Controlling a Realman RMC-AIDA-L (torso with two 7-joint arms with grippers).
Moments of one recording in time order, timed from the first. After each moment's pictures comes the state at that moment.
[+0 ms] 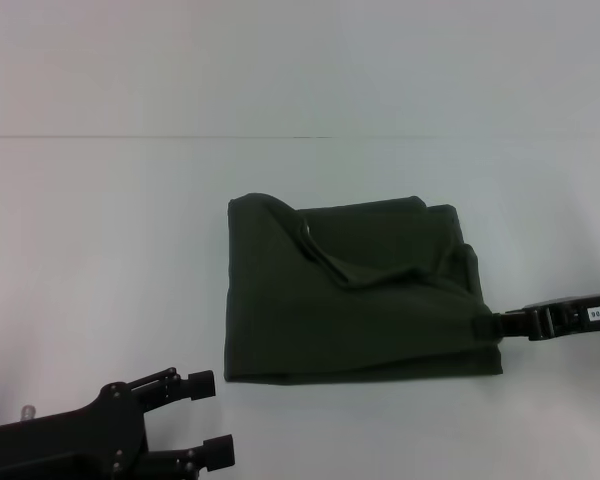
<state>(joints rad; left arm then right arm) -0.31 -2.08 0.66 0.53 1.94 1.86 -1.31 0.59 2.07 -0.65 -0.83 -2.37 -1.58 2.13</state>
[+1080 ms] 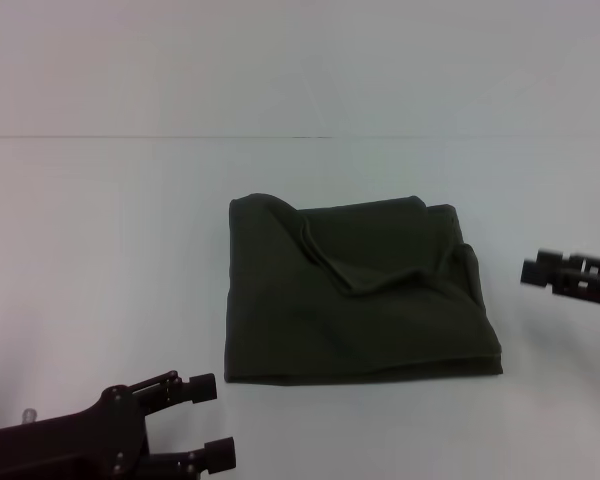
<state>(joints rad) -0.31 -2.08 0.66 0.52 1.94 1.86 -1.31 0.46 2.02 -0.42 -0.69 -2.08 -1.69 1.76</state>
